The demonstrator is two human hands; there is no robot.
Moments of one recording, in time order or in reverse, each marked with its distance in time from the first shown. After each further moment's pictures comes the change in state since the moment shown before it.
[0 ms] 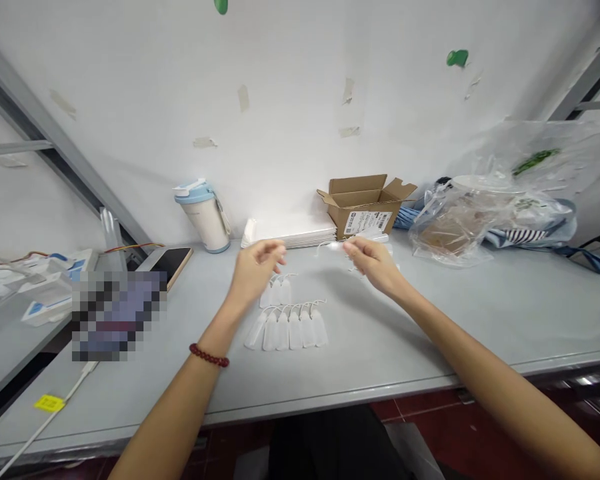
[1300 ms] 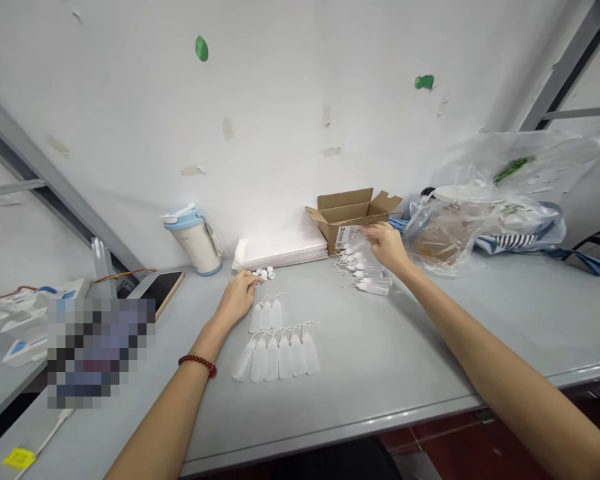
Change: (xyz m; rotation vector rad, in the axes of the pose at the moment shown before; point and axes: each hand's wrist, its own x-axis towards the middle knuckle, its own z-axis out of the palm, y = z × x) left_hand 0.034 -0.081 -0.030 0.837 -0.162 0.193; right_hand 0.074 0.091 -0.069 -0.702 0.309 -0.327
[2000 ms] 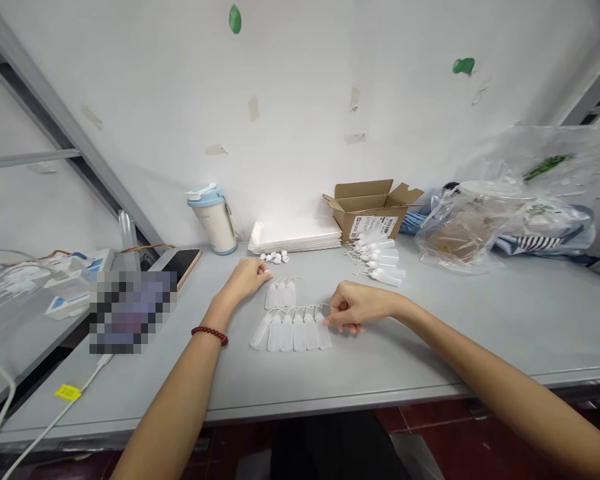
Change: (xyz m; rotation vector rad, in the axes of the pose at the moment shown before) left_hand -0.008 0.015 -0.028 0.007 -0.168 -0.157; right_hand -0.050 -0.154 -0.035 0.658 -1.377 0.138
